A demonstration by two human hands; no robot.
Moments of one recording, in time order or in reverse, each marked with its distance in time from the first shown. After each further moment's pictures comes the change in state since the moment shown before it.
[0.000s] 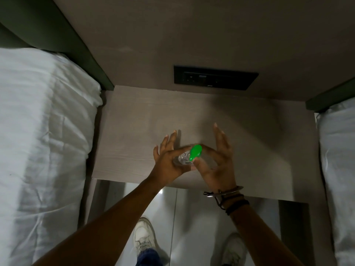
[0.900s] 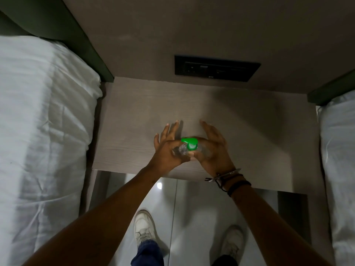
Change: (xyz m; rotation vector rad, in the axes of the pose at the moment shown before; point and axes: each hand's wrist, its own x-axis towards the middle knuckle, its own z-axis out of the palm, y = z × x) left_hand 0.004 -0.008 -0.003 0.054 -0.007 0.064; right_hand 0.010 0.025 0.011 -0.159 -0.233 -0.048
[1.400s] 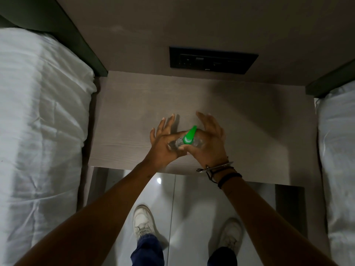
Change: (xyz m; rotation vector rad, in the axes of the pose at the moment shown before) left_hand -0.002 0.004 -0.004 -0.074 0.004 0.039; right_hand 0.007 -0.010 0.003 -0.061 0.044 0.069
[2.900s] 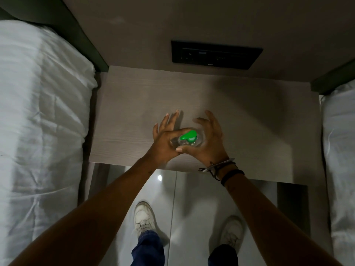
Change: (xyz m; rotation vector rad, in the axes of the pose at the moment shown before) left_hand 0.000 -0.009 0.007 -0.030 0.004 0.055; right_hand -0.005 0.007 0.010 0.161 -0.018 0.079
